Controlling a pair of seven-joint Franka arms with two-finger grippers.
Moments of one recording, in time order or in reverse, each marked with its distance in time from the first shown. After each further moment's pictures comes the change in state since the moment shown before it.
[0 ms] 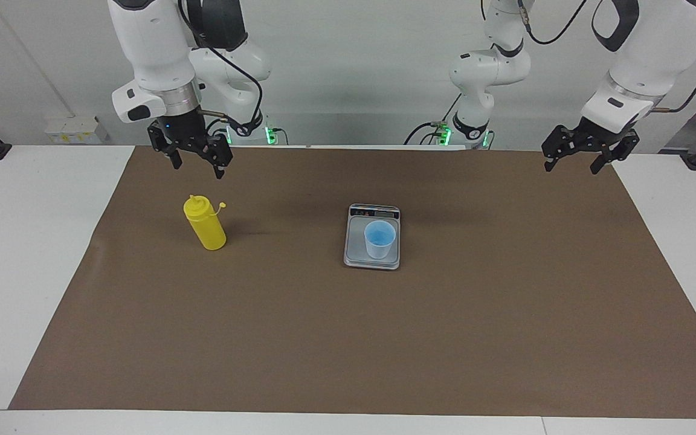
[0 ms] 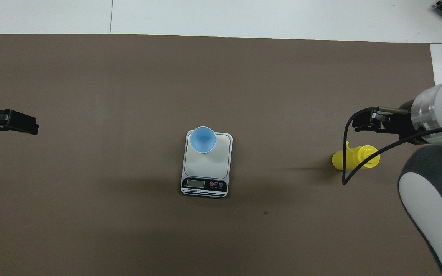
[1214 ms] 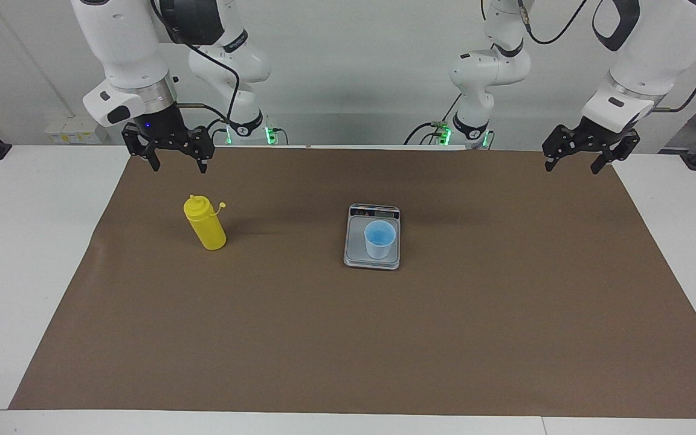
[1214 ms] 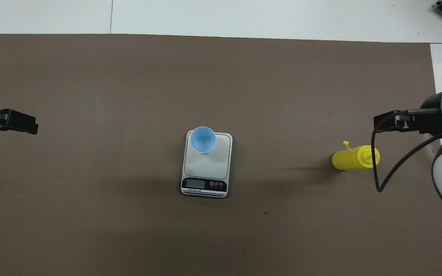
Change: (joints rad) left arm 0.000 0.000 0.001 0.003 -0.002 0.001 0.000; right arm -0.071 0.021 -0.010 0.034 0.019 -0.029 -0.284
